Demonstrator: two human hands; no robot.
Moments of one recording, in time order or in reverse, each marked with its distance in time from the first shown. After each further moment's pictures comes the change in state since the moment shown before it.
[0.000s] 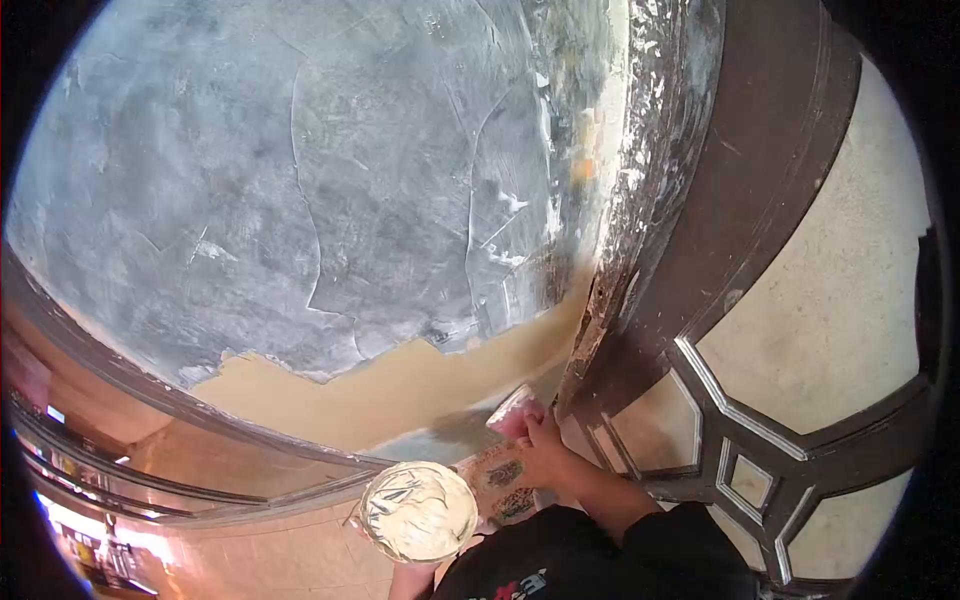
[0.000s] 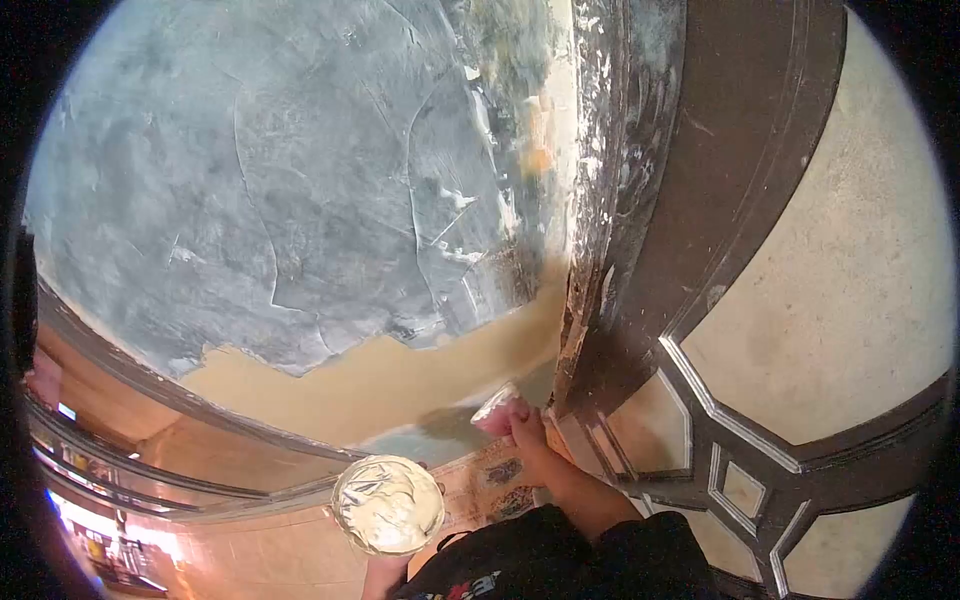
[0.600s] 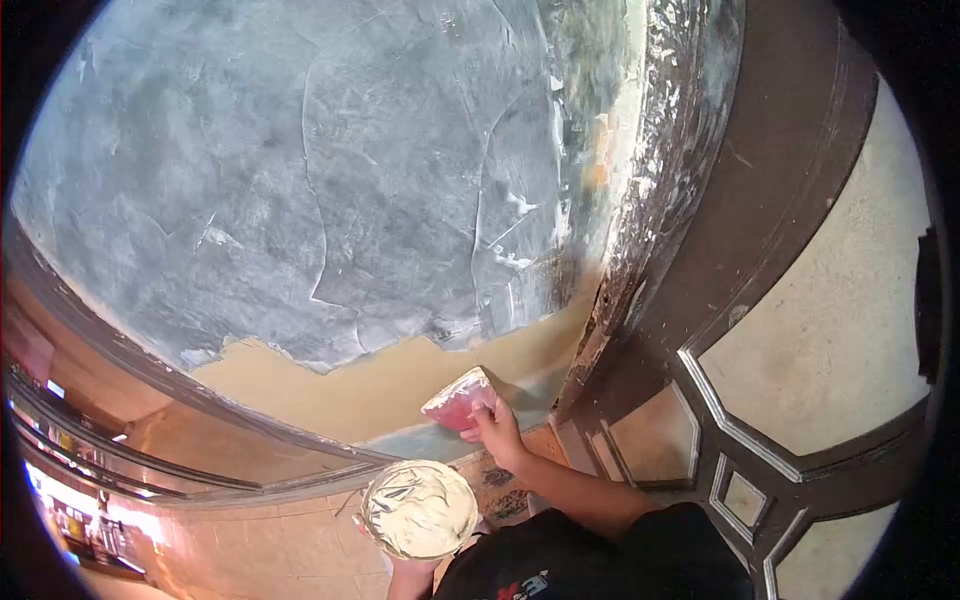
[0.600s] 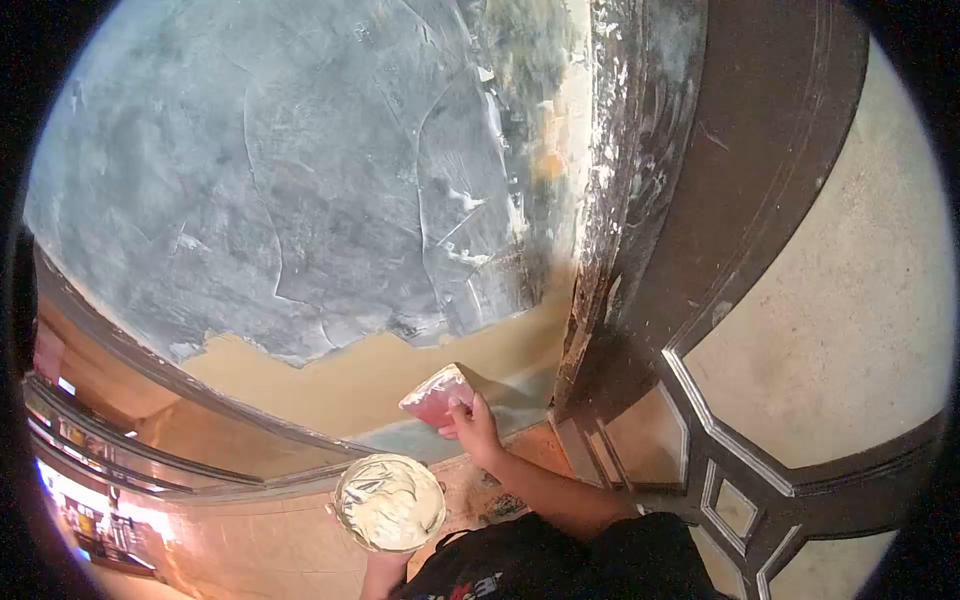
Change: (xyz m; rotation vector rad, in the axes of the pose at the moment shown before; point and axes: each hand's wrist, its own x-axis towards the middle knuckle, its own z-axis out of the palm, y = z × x) left_hand -0.010 -0.016 -0.001 -0.279 0.053 -0.001; right_hand -0.097 -0.153 0.039 0.450 -0.468 -0.103
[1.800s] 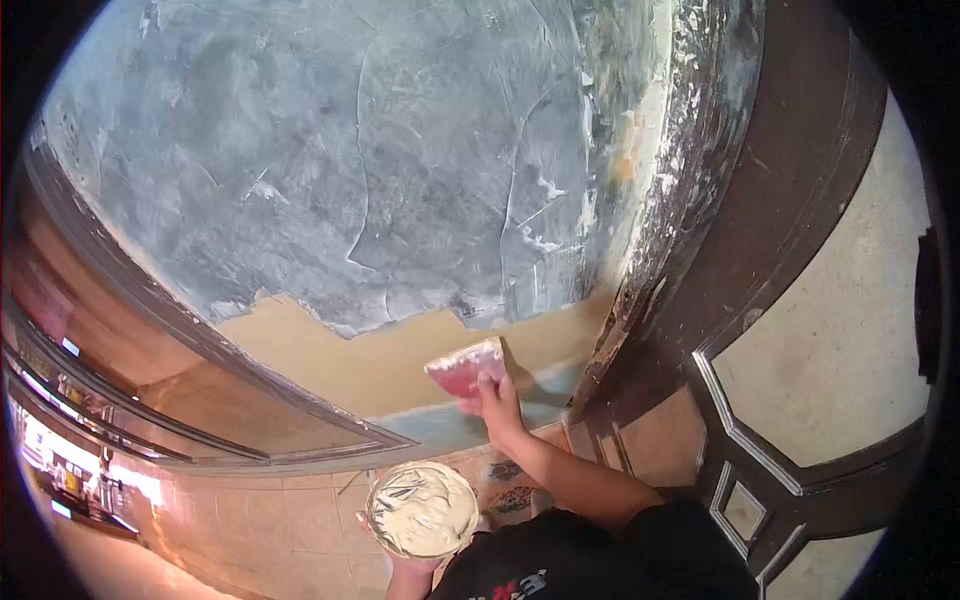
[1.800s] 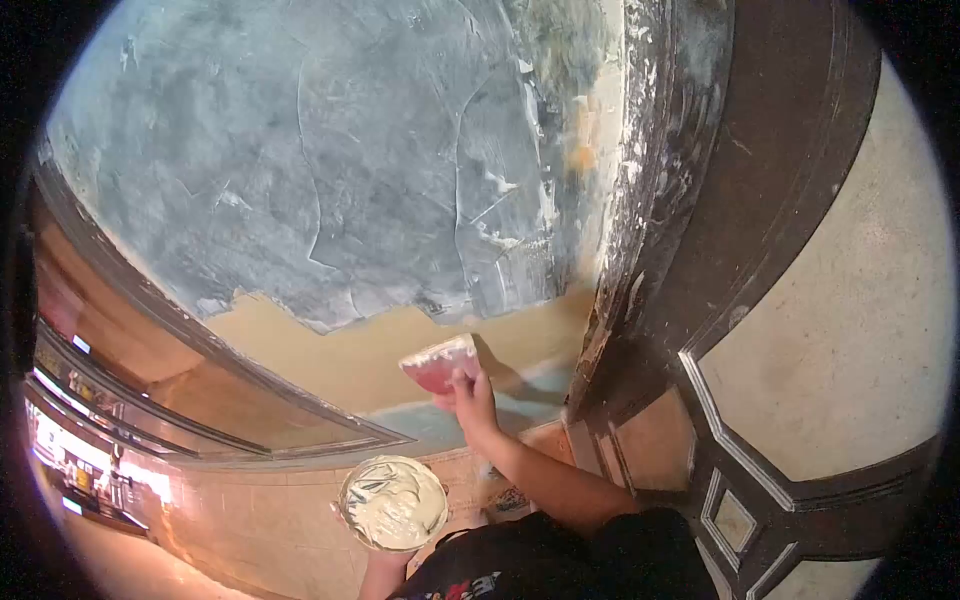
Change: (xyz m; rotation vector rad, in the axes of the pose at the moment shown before) left_hand -0.033 -0.018 -0.031 -0.279 0.092 0.014; right_hand 0.000 -0.013 0.029 0.142 -0.003 -0.046
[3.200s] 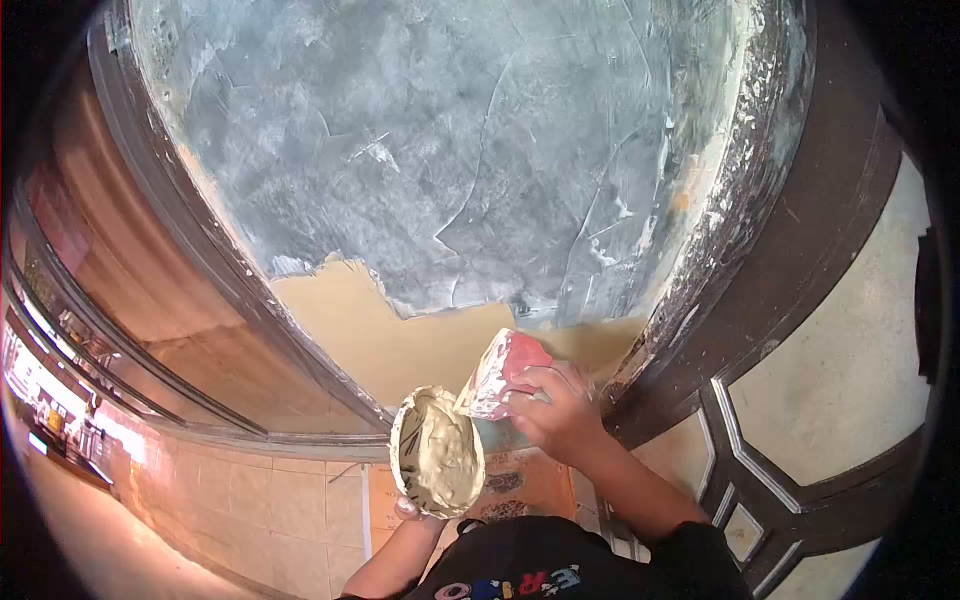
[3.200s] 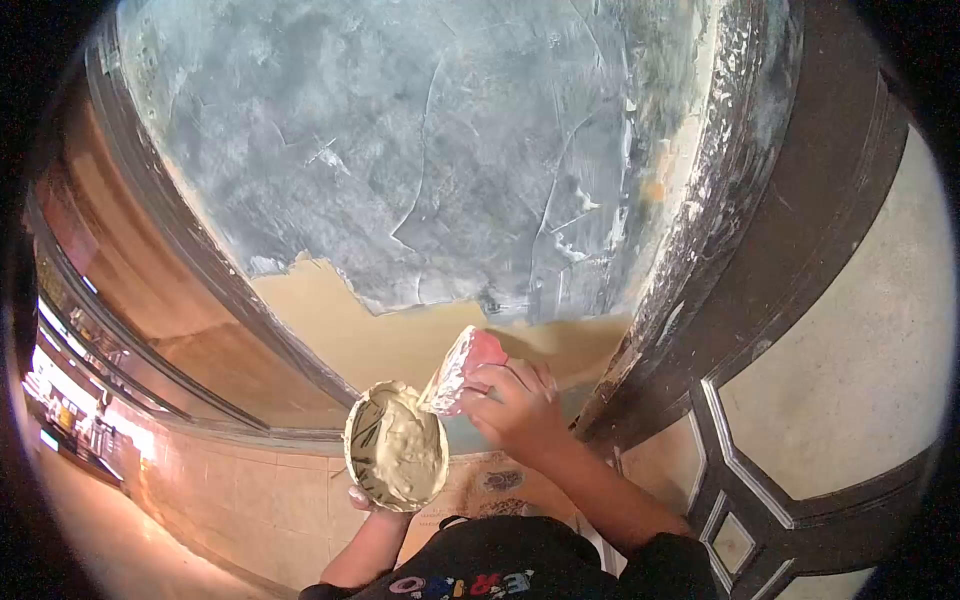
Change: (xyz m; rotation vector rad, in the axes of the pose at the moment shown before) left_hand 0.038 0.024 0.068 0.301 -0.278 0.261; right_hand -0.084 -0.151 0.040 -1.409 -0.405 -1.250
